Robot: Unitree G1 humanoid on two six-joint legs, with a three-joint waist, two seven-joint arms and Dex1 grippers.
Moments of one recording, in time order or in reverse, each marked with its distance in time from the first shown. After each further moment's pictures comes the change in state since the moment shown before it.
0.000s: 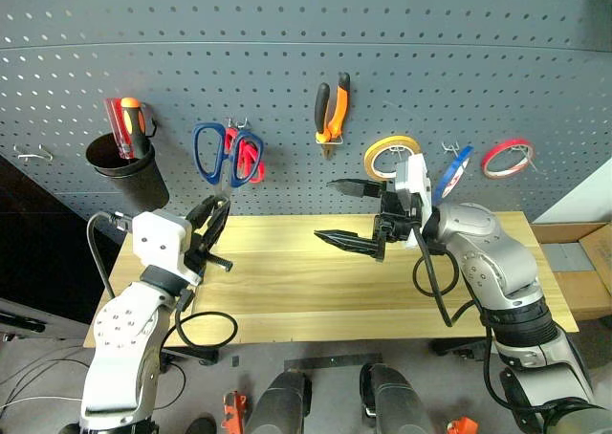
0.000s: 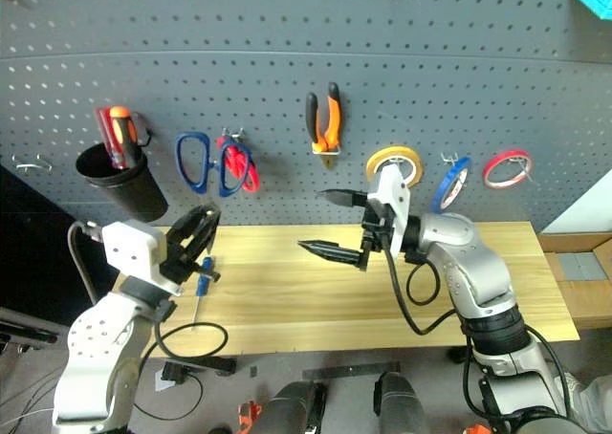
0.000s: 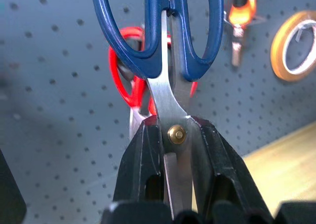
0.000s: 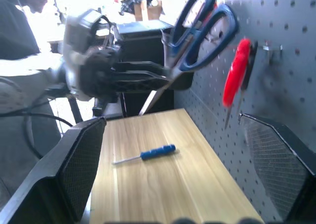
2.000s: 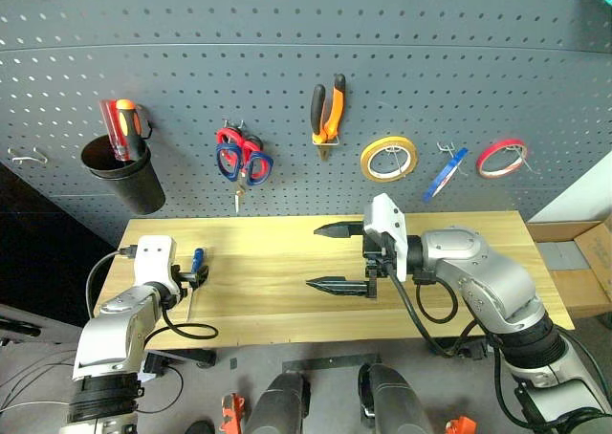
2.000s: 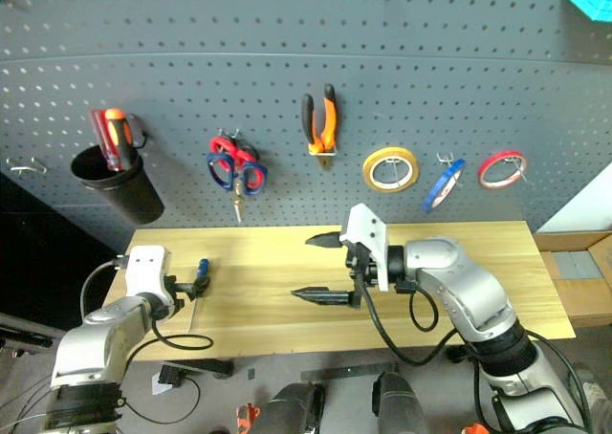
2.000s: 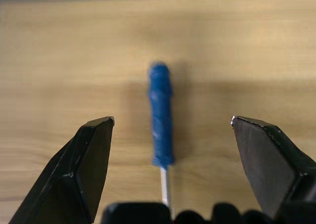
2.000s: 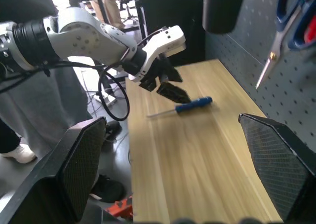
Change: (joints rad) left arm -0.167 0.138 0.012 0.474 -0.007 0.661 0.144; right arm 0.082 -0.070 0.171 -0.147 -0.065 0.171 -0.062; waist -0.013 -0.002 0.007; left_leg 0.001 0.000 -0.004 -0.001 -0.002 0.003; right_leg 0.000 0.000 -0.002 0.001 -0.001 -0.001
